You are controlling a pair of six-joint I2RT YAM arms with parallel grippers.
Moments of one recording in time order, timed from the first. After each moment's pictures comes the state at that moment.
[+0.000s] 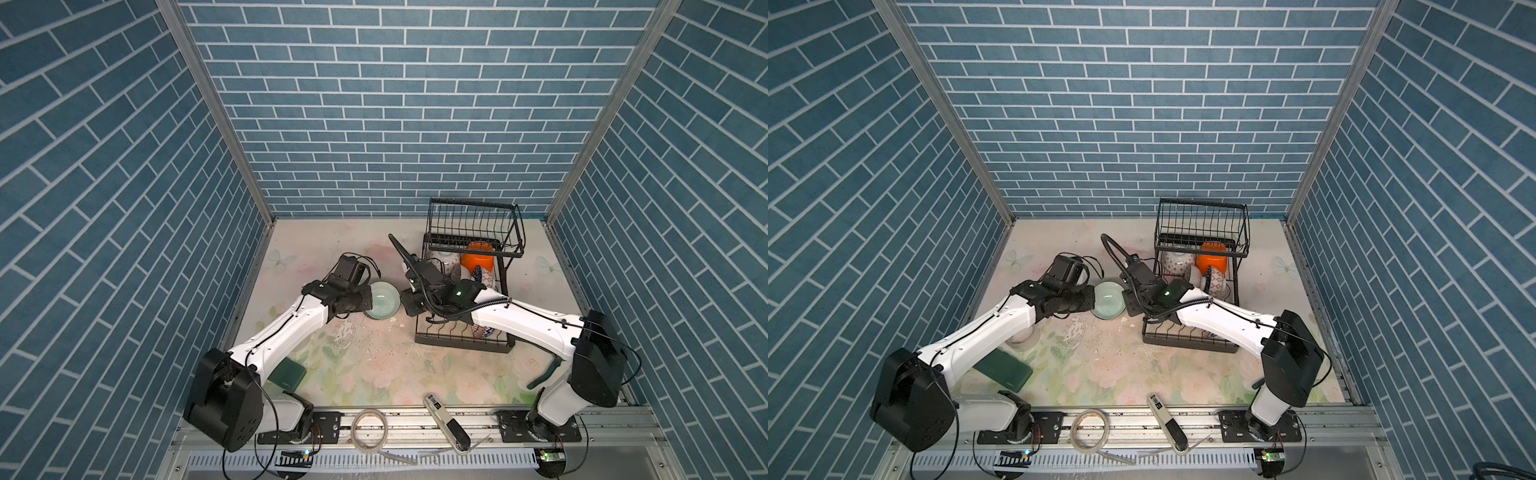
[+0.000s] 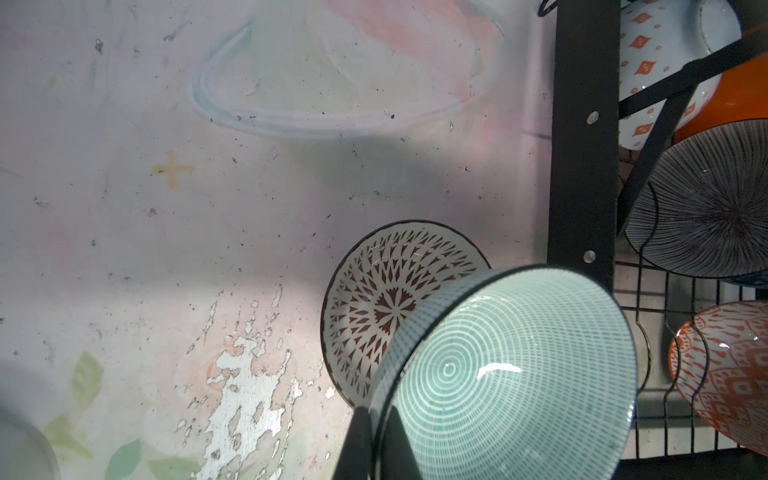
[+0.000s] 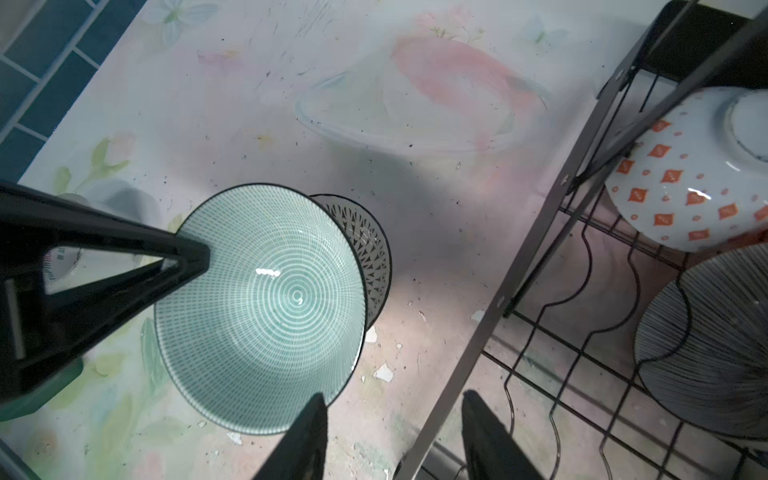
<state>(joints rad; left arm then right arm) -0.47 1.33 0.95 -0.61 0.01 -0.52 1.00 1.65 1.29 -0.50 0.18 0.42</state>
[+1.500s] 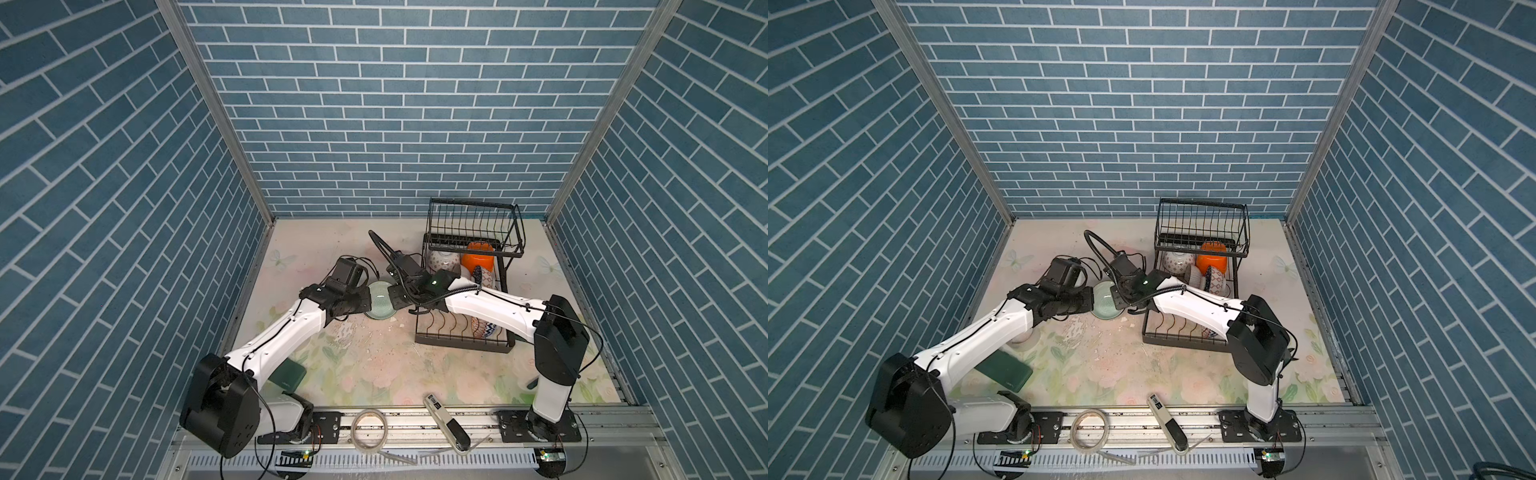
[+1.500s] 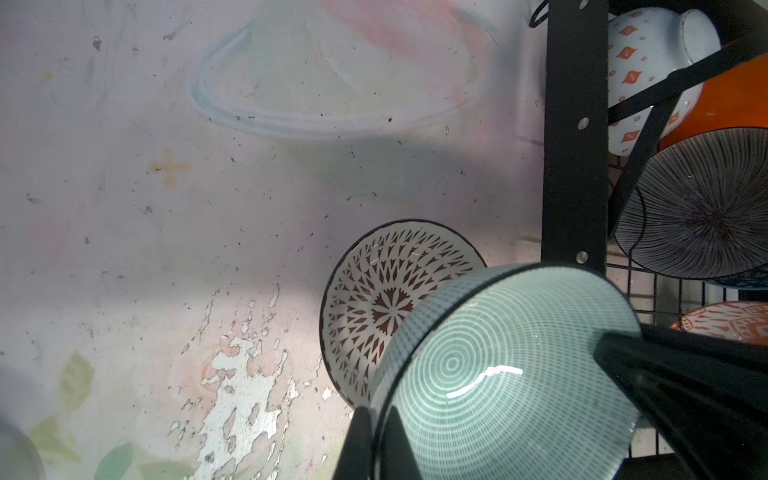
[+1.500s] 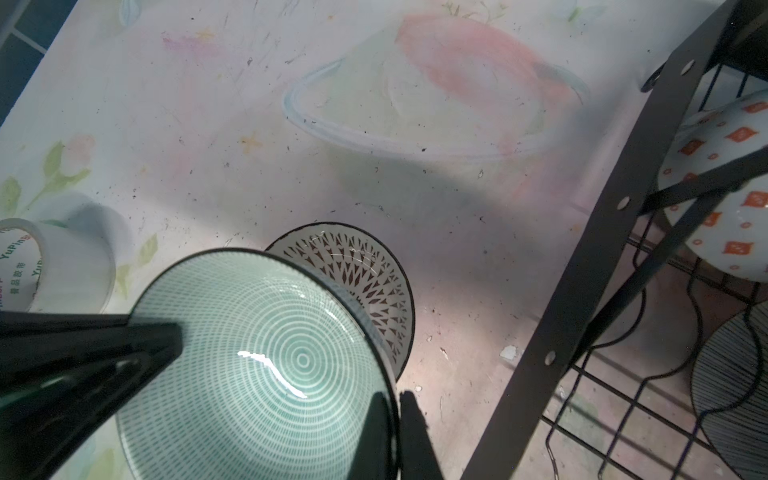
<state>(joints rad) -0.47 1.31 0.92 -0.58 0.02 -0.53 1.00 1.84 1.48 -0.58 0.19 0.44</state>
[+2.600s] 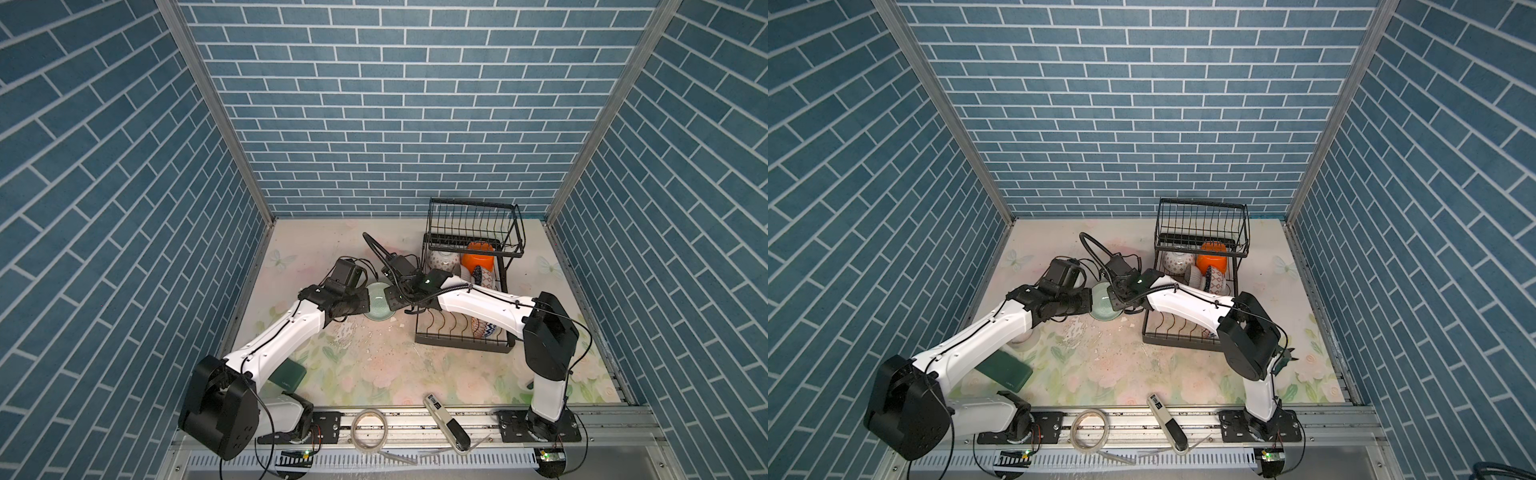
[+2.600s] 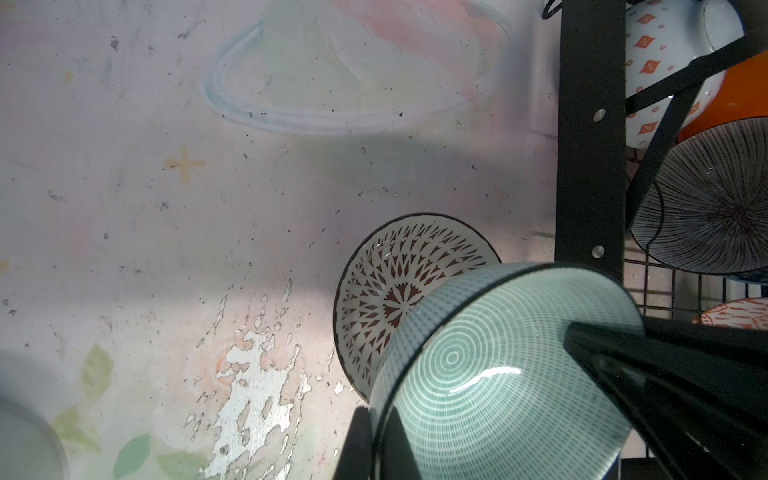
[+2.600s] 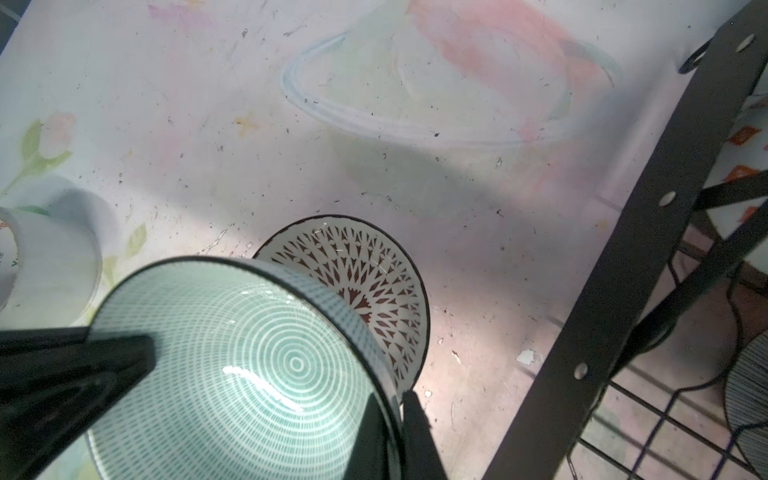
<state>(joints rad) -0.47 1.30 0.91 -0.59 0.00 -0.51 1.00 1.90 1.53 -0.60 0.17 0.44</state>
